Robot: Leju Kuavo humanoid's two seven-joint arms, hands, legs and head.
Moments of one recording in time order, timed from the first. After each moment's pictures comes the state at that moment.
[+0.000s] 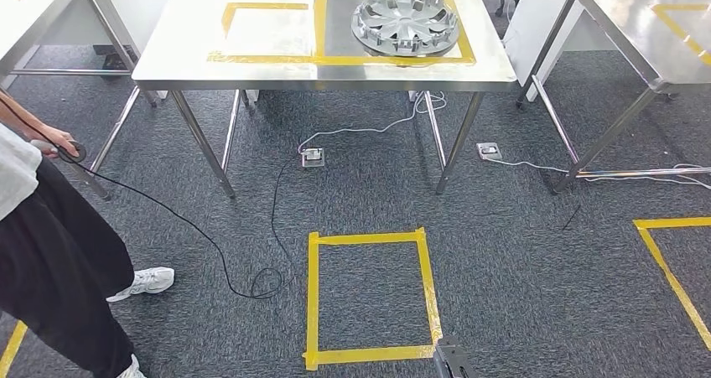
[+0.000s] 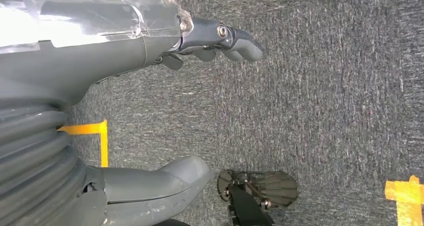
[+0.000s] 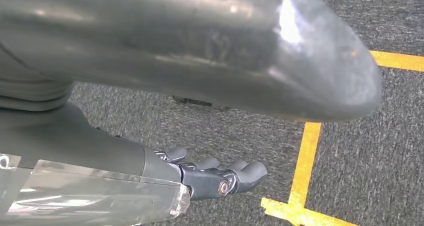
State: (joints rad) left arm -0.17 -0.15 1.41 -0.09 -1.57 0.09 -0.20; right arm -0.12 -0.12 0.92 -0.27 -0.84 -0.43 -0.21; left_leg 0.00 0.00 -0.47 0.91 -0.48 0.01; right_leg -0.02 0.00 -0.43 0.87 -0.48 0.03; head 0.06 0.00
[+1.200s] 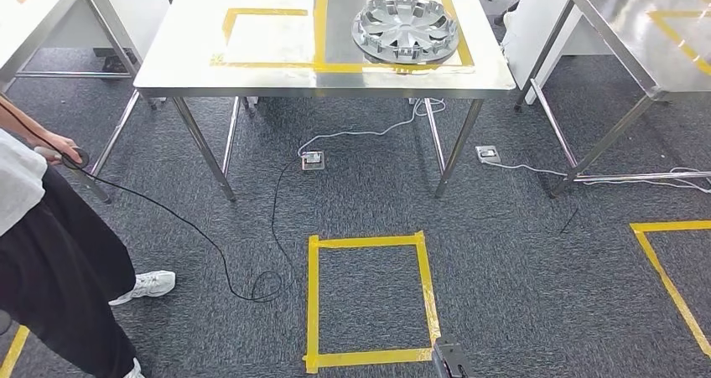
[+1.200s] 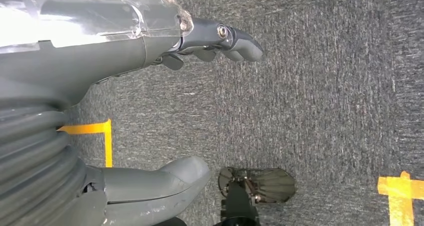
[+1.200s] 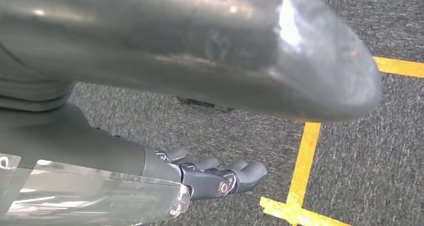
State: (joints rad) left arm -0.17 -0.16 1.41 -0.09 -1.57 0.09 -0.20; right arm -0.12 -0.12 0.92 -0.27 -0.82 -0.42 -0.18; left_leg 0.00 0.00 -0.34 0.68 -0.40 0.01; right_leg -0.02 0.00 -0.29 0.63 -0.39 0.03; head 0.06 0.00
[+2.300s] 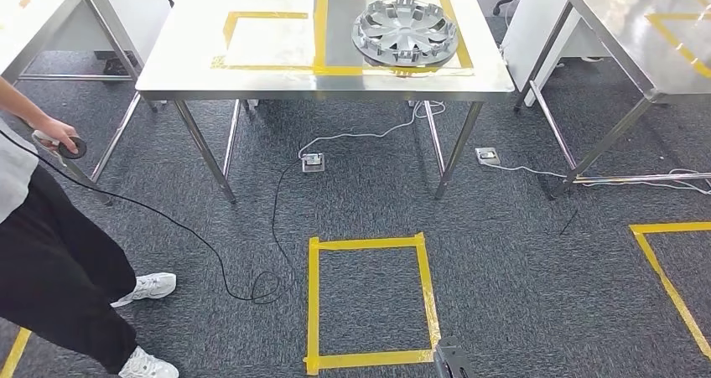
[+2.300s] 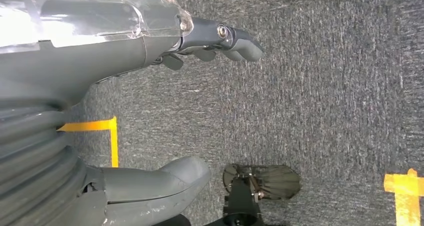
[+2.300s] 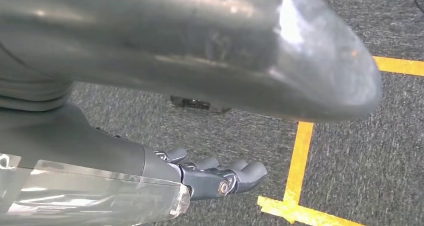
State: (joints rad) left arm -0.17 -0.16 1.41 -0.09 -1.57 0.08 -0.18; right arm -0.11 -0.11 0.92 -0.27 -0.86 -0.44 -0.22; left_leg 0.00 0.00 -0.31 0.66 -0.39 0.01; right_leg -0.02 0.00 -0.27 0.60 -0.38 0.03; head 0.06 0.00
